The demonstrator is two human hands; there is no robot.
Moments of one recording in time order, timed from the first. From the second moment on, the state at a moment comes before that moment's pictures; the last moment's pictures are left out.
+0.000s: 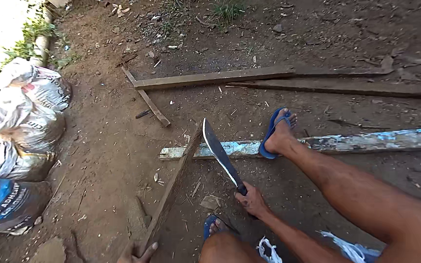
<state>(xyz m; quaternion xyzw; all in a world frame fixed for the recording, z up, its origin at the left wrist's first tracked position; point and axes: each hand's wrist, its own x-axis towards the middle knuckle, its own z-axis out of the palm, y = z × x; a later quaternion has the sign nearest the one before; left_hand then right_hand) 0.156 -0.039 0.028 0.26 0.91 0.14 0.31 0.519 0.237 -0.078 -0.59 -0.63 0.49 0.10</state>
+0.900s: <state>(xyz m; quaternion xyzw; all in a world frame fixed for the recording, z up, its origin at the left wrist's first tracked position) 0.257 0.094 -0.111 0.30 0.83 0.13 0.45 0.520 0.286 -0.090 -0.54 -0.76 0.35 -0.10</state>
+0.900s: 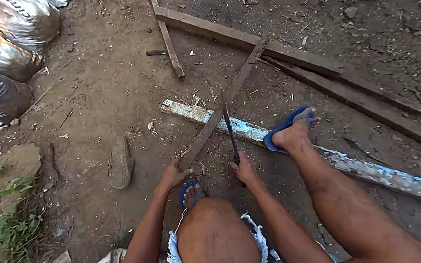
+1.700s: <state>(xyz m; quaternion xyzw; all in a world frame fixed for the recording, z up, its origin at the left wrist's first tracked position) 0.261 0.077 -0.099 0.31 0.88 0.05 0.34 0.530 0.236 -0.099 -0.57 -0.69 0.44 0.02</state>
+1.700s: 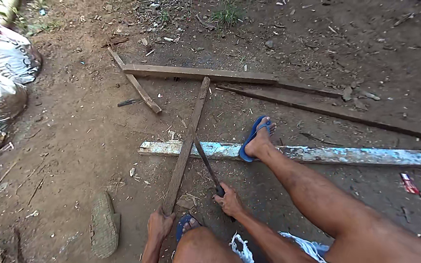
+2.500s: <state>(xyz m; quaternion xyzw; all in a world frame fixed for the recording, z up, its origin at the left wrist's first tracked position) 0.256 0.155 -0.079 0.33 0.88 -0.06 0.32 0.480 0.326 -0.063 -0.47 -0.81 0.33 -0.12</state>
